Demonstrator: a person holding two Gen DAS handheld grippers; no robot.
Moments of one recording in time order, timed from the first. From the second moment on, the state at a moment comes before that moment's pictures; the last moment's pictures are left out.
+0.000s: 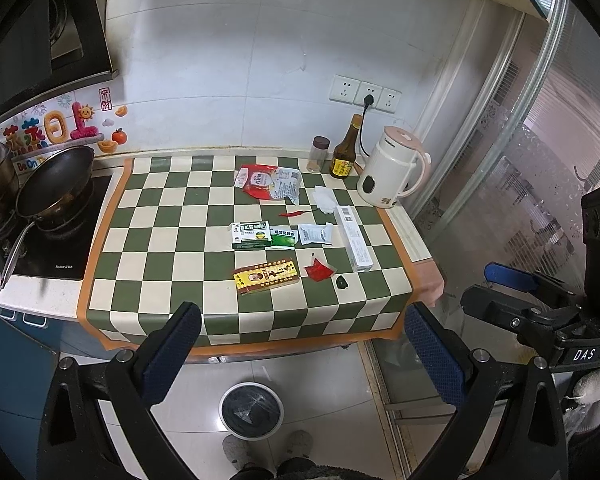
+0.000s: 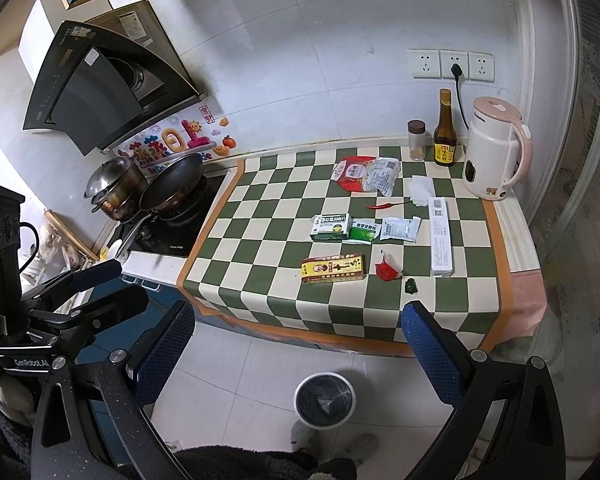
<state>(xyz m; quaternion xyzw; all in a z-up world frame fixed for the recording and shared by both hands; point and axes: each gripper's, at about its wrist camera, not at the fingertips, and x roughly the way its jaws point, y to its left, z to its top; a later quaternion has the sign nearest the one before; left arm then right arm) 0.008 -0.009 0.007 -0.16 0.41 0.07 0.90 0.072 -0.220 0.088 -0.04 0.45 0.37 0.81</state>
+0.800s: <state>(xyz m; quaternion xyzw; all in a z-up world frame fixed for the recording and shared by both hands) 0.008 -0.005 0.009 -0.16 0.41 0.07 0.90 0.063 -0.202 0.084 -0.04 0.45 0.37 0.81</state>
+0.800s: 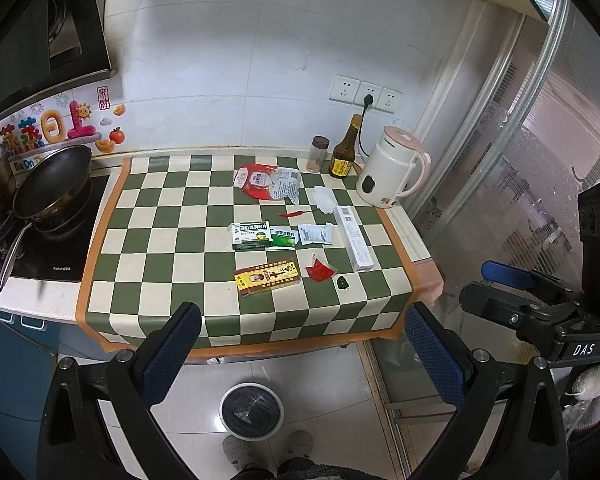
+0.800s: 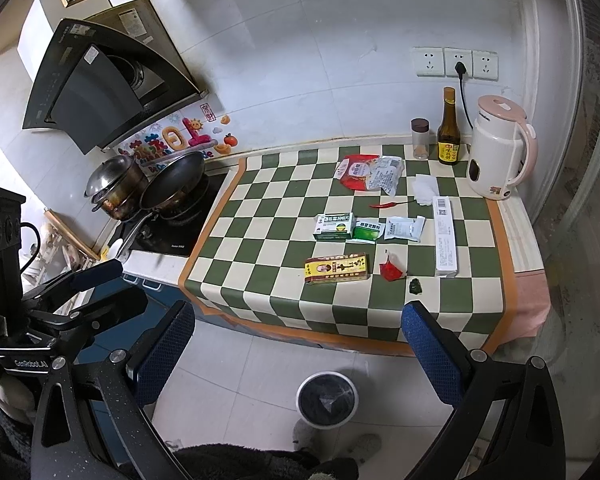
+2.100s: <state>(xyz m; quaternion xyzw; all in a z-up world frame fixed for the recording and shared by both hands) 0.297 0.031 -0.323 0.10 0.71 0.01 0.69 0.393 -0.216 -0.253 -0.02 0.67 0.17 0.72</state>
